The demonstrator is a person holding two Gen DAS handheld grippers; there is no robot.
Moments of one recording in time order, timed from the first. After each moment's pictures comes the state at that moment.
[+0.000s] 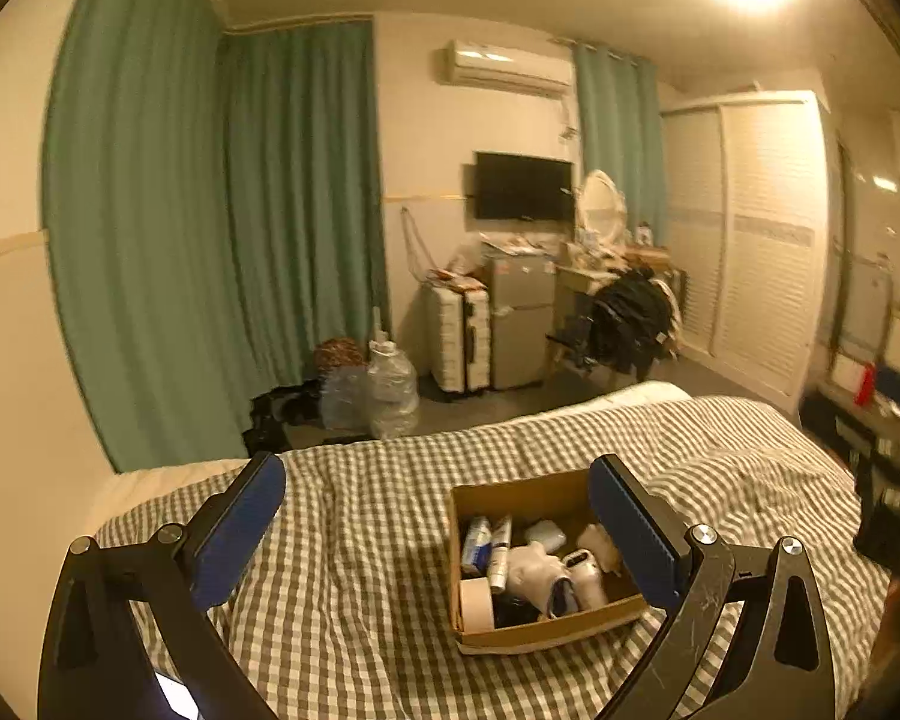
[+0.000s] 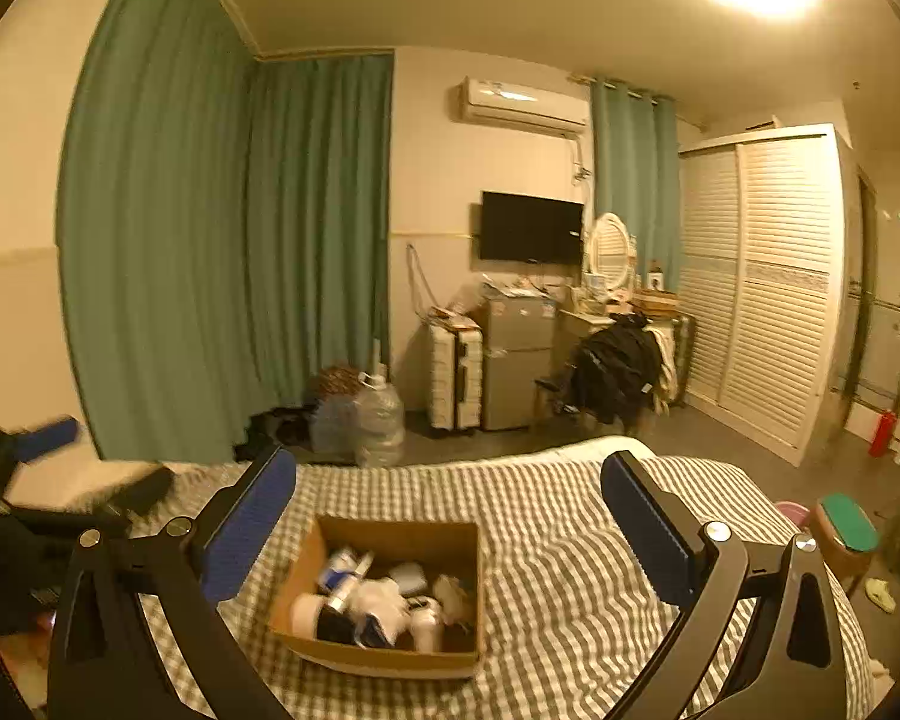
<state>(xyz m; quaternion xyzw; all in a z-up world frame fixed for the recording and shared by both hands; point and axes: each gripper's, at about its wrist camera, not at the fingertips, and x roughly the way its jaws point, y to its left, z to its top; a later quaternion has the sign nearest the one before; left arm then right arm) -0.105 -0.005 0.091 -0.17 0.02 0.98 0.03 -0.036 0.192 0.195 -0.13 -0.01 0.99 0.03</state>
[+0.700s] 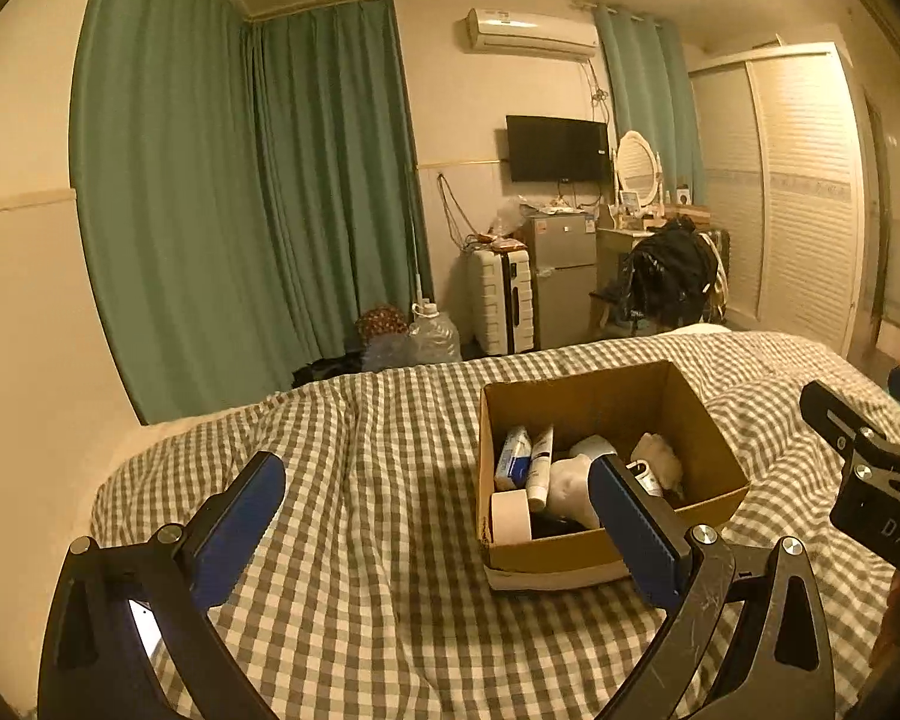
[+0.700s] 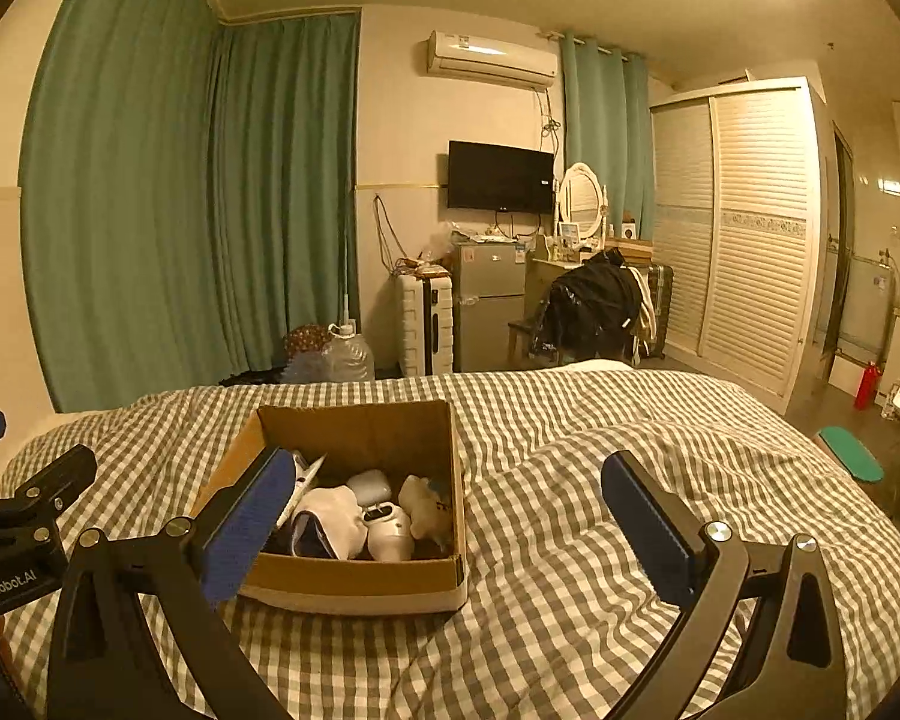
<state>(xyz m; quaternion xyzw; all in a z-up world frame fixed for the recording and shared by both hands) -0.097 0.010 -0.019 -0.20 0.06 0.98 -0.02 -0.050 0.211 0.067 -0.17 0.01 0.98 0.06</state>
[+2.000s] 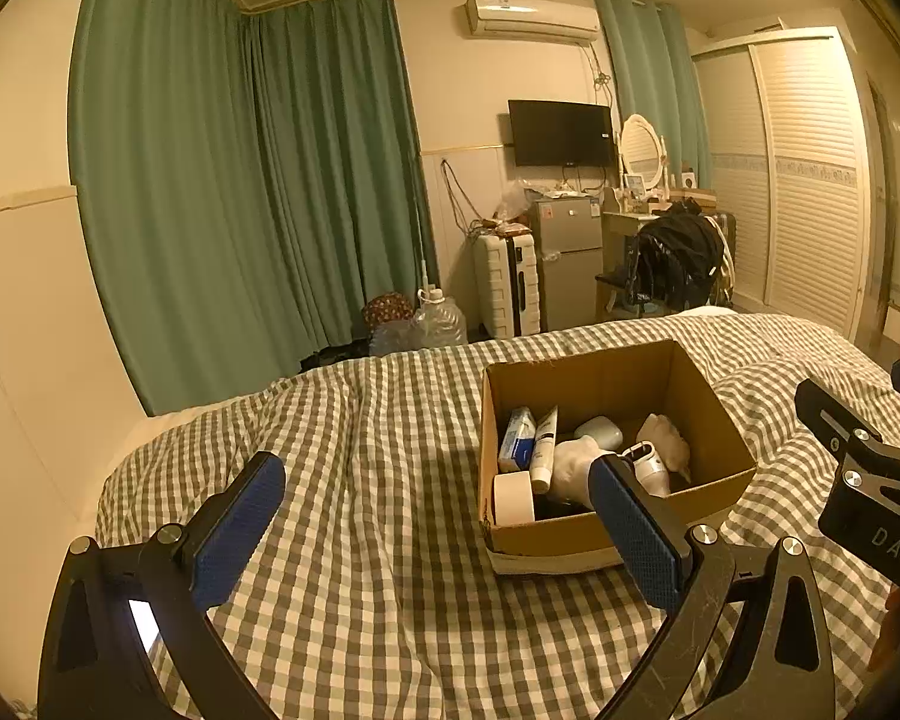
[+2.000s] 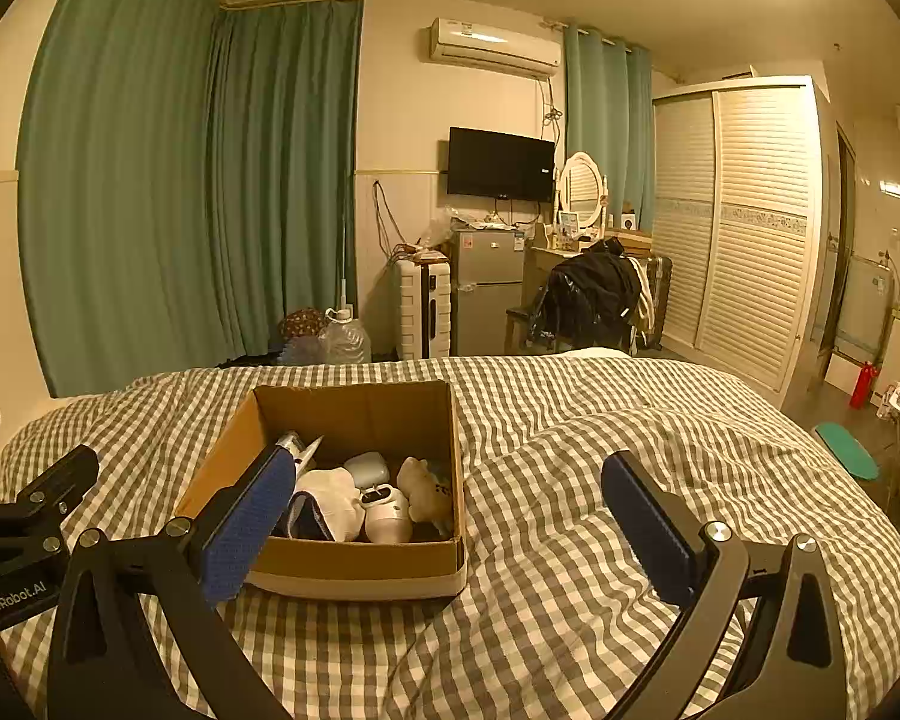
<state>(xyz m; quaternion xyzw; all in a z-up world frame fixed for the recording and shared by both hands) -0.098 0.012 -0.021 -0.22 0.07 0.97 -0.03 -0.055 0.200 0.060 -0.18 0.00 0.98 0.06</state>
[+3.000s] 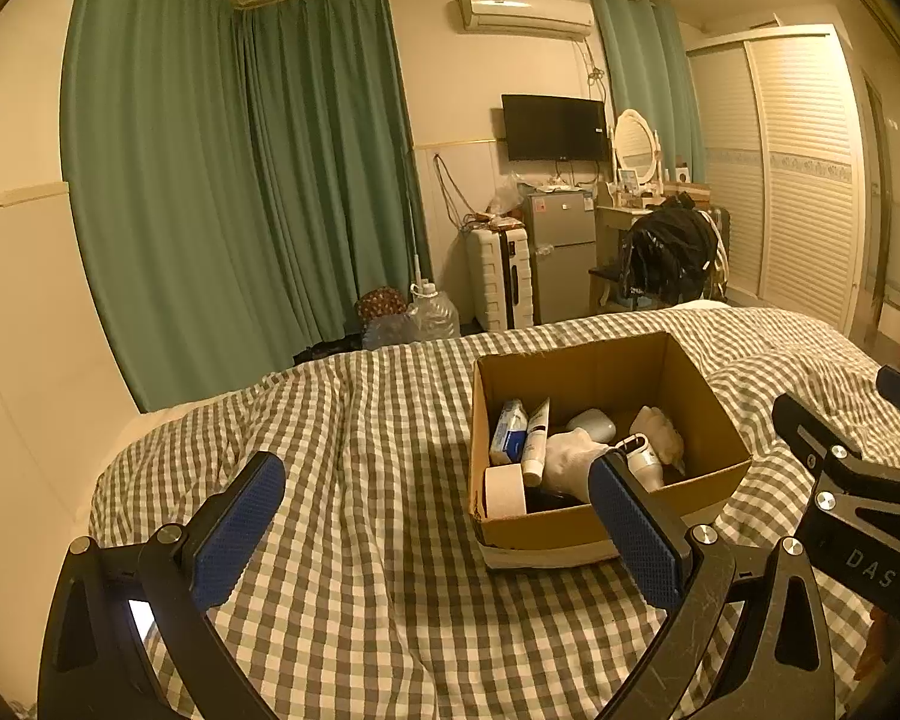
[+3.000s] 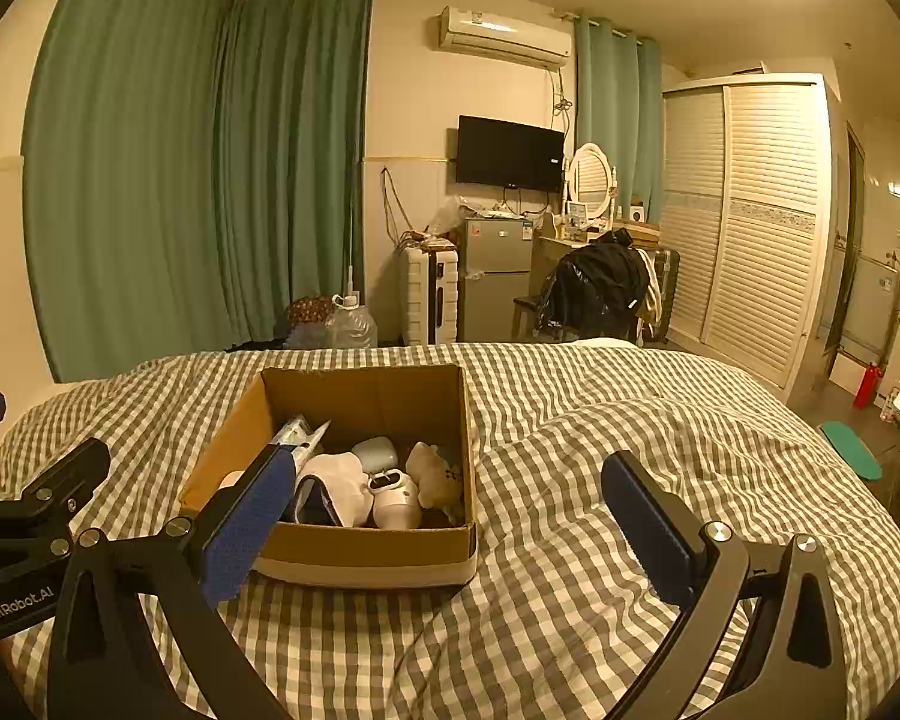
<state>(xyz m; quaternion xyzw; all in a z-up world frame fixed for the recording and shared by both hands) -0.101 0.013 -0.027 -0.23 0.06 0.97 -0.02 -0.060 0.189 0.051 -0.20 -0.01 0.98 0.05</state>
